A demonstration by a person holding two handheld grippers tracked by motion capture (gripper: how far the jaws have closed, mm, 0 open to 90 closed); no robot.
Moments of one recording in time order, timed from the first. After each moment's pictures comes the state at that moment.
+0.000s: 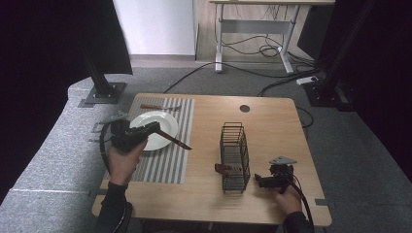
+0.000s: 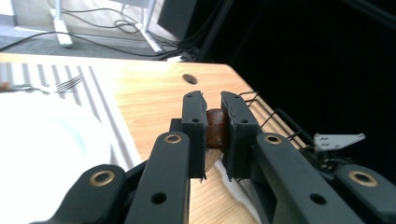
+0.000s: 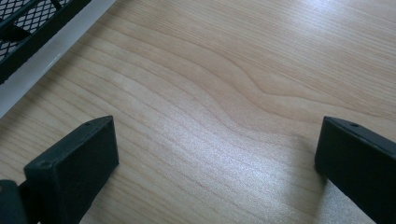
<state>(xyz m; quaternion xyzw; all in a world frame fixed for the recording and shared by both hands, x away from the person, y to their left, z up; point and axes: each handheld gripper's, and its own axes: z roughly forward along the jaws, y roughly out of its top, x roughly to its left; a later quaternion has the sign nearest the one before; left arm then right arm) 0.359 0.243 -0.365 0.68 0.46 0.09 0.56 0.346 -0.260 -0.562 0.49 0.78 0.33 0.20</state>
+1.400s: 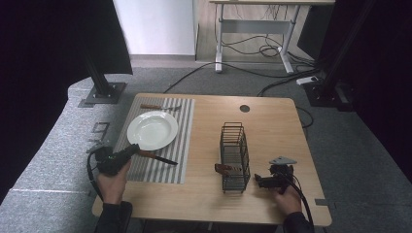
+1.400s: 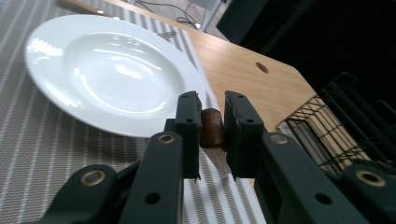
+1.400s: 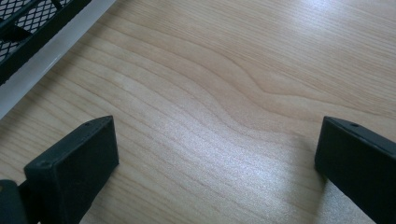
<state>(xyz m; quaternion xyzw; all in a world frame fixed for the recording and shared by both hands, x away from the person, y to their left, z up) 0.339 0.307 -0.463 0.61 0.58 0.12 0.53 0.345 -0.259 -0.562 0.50 0.78 0.33 0.20</state>
